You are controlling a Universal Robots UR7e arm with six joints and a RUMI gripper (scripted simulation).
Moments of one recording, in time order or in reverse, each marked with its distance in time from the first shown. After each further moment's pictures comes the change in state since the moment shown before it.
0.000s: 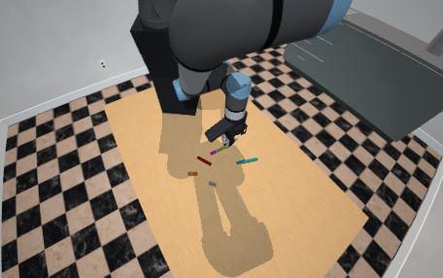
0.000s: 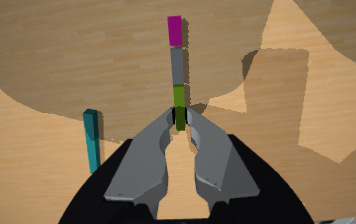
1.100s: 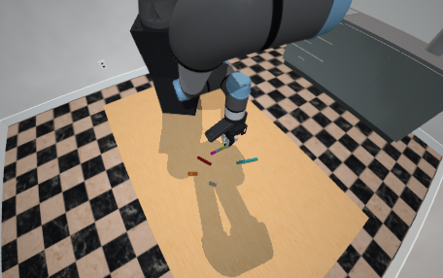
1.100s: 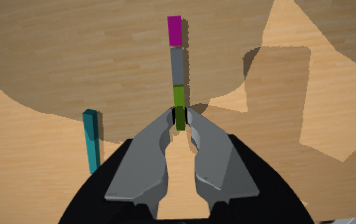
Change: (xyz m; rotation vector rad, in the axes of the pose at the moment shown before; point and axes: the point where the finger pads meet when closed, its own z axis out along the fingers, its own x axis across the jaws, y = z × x) arm 0.000 0.000 0.001 0.000 0.000 0.000
